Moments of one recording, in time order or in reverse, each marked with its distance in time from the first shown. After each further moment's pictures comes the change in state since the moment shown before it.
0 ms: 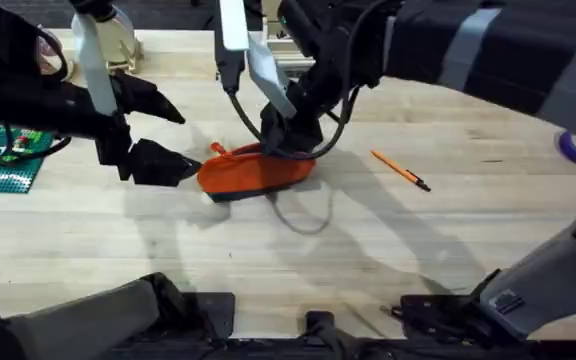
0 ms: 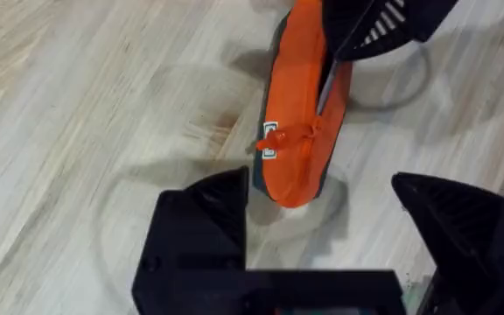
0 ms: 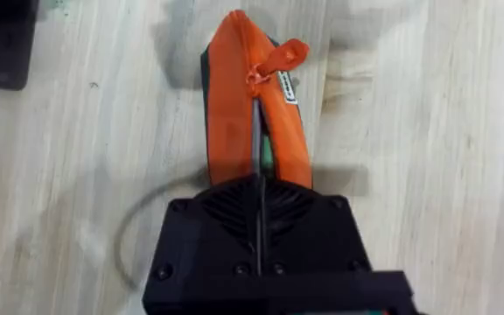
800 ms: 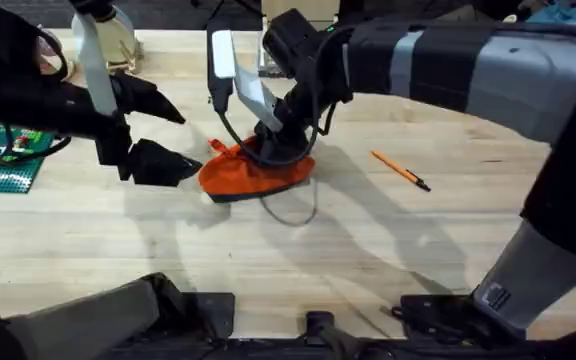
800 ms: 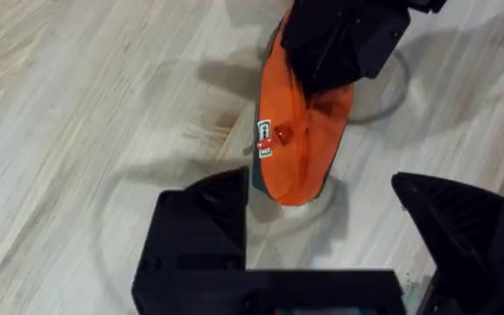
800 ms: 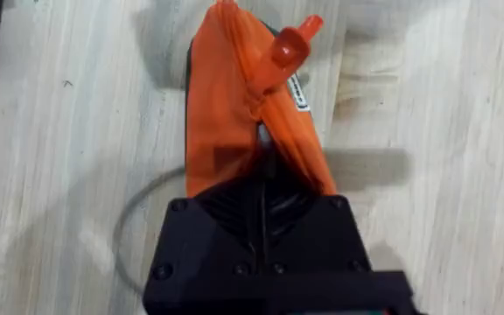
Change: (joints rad) left arm 0.000 0.000 0.000 0.000 0.000 0.000; right arm 0.019 0.135 0.009 0.062 -0.002 0.001
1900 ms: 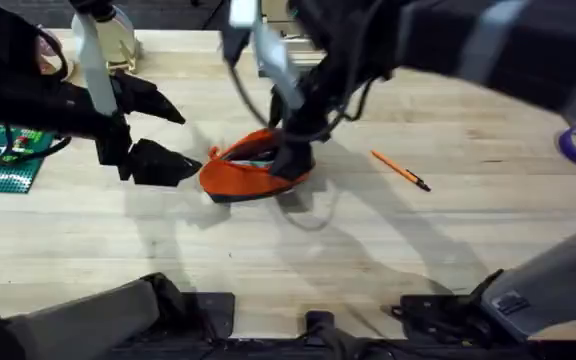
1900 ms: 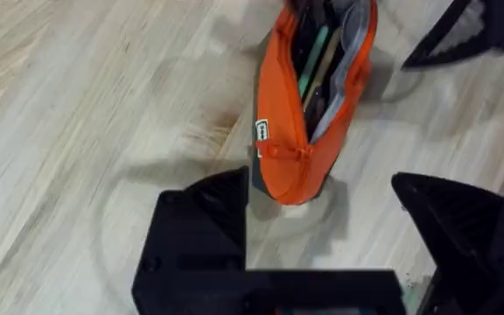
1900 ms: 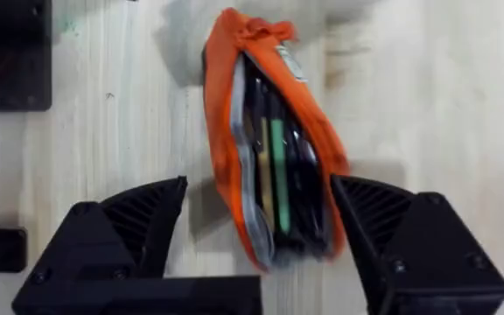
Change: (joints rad) left arm 0.000 0.000 0.000 0.000 0.000 0.000; right arm -0.048 -0.171 0.000 -0.123 0.001 0.152
